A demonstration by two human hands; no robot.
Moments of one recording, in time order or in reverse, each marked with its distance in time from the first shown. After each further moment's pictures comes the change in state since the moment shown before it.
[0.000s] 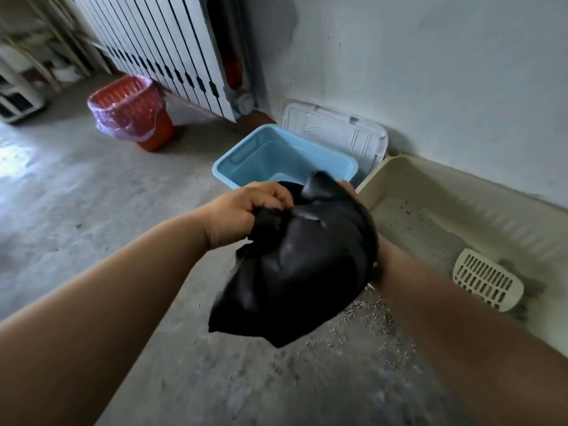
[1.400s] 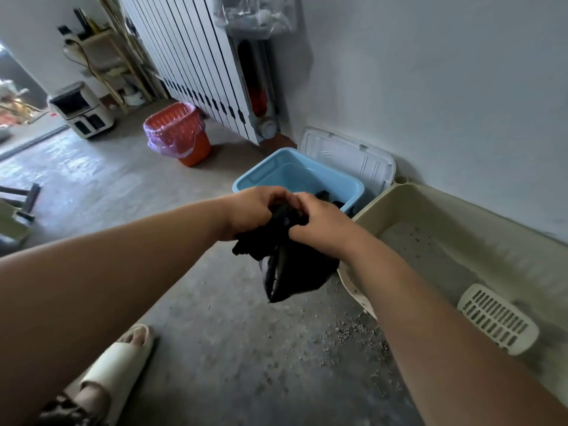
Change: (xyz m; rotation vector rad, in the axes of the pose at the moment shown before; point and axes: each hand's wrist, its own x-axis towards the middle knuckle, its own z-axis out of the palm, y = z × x) left_hand 0.030 0.050 0.007 -0.024 0.206 -0.487; right_hand 0.036 -0.039 -0.045 0.196 -0.357 0.288
